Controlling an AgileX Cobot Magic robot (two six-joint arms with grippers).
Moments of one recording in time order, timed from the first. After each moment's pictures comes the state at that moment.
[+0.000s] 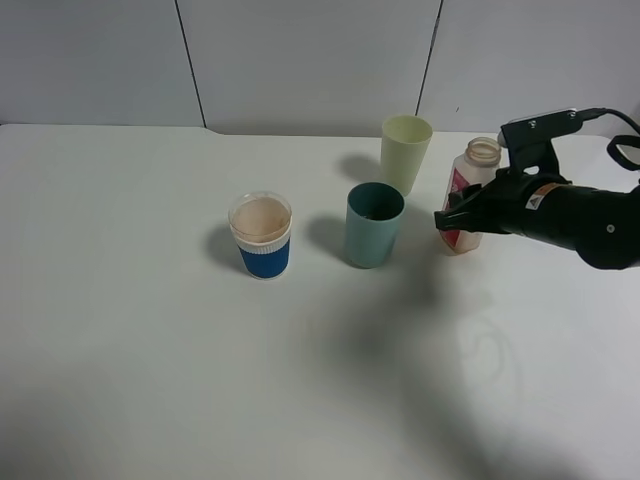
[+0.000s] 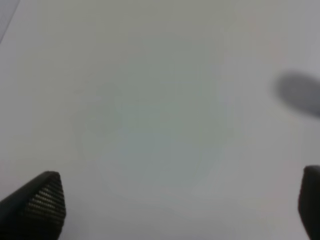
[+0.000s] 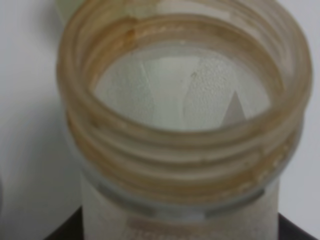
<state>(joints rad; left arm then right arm) 0.00 -0.01 -0.51 0.01 1.06 -0.02 0.27 1.71 -0.49 0.12 -0.57 -0.19</state>
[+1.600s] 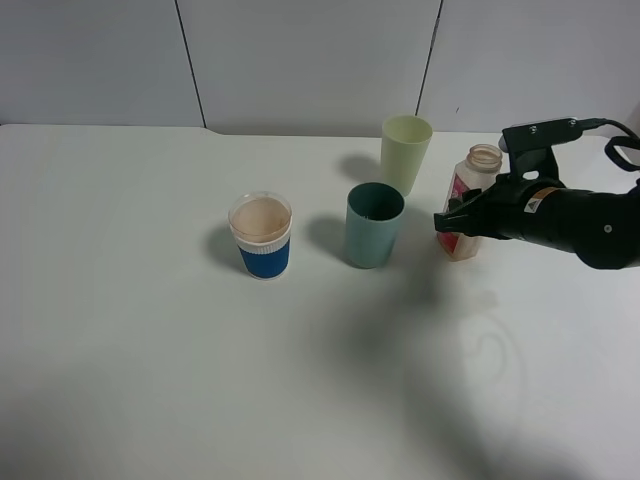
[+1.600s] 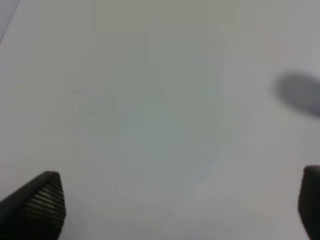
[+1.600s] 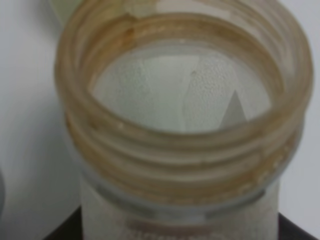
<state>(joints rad) 0.00 -0.01 -0.51 0.01 1.06 -0.02 0.27 1.72 -0.49 0.13 -0.53 -0.14</state>
